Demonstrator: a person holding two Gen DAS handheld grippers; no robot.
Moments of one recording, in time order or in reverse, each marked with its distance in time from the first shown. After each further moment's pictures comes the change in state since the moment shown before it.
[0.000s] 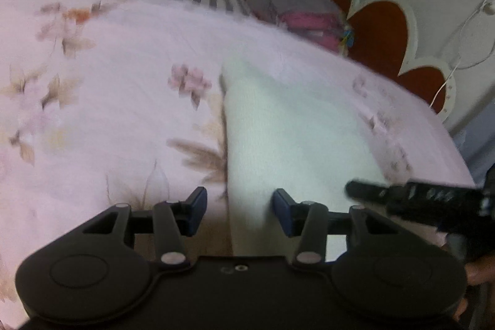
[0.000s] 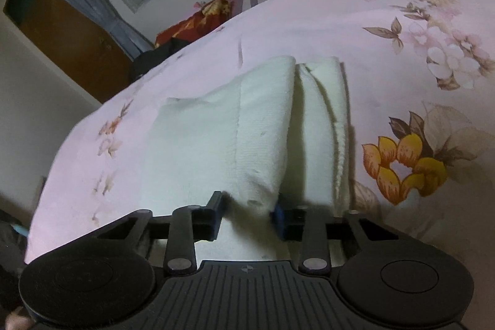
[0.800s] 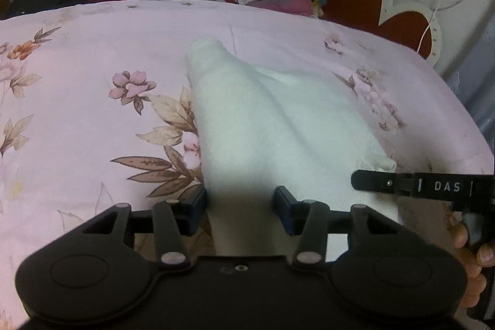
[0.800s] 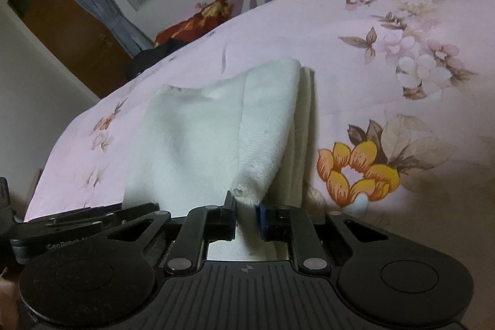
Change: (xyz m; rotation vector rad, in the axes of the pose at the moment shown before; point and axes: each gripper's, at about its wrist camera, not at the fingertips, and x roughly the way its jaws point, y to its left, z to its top) left arm 0.032 -0.048 0.004 0.205 0.125 0.009; right arm -0.015 -0.029 -0.004 -0.028 0.005 0.003
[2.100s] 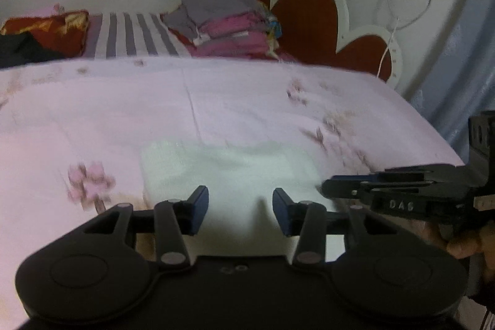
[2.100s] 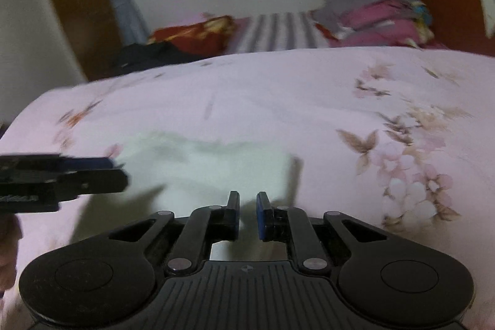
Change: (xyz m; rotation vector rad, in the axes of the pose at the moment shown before) left arm 0.011 0.005 0.053 0.095 -0.122 -0.161; right arm 0.012 0.020 0.050 -0.324 -0.076 -0.161
